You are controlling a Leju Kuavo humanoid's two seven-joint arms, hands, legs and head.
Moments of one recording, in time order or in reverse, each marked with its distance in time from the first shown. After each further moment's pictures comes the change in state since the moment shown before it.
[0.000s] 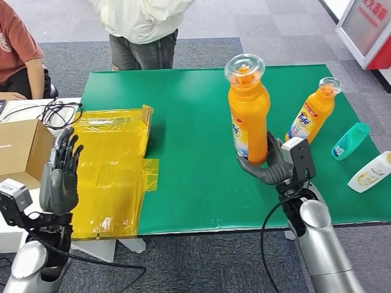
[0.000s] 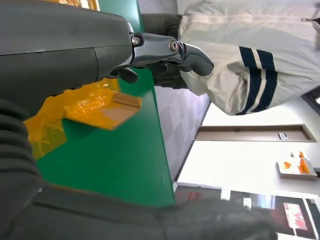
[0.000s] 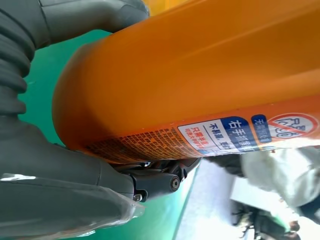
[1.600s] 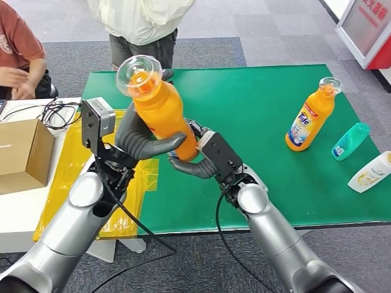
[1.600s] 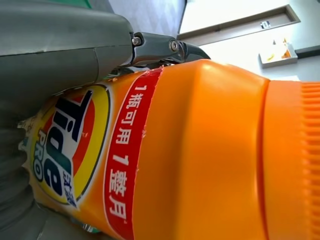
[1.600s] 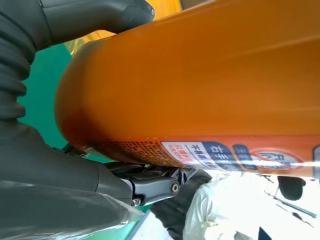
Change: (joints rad) left arm -0.537 -0.114 -0.398 0.283 0.136 -0.042 0.159; right arm -0.222 0.157 0.355 0.176 0.157 -0.068 -0.033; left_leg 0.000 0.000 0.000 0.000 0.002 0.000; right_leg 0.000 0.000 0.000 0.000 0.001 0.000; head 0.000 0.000
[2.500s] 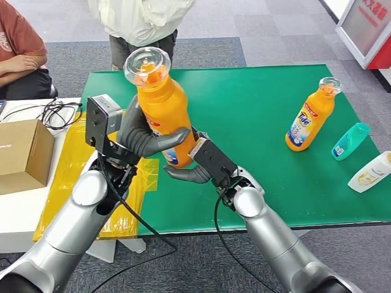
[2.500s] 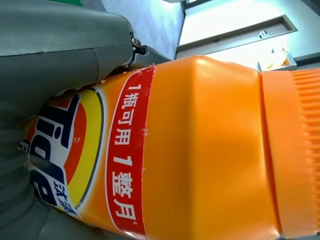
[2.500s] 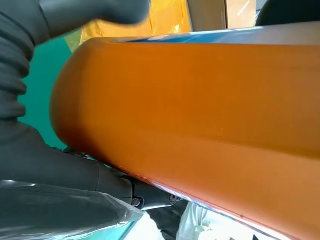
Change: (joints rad) left arm -0.019 -0.012 -0.012 0.010 -0.047 0.040 0.012; right arm 0.003 0.000 0.030 -0.003 0.031 -0.003 -0.009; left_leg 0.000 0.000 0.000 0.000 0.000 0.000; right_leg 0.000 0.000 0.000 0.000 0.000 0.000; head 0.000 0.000
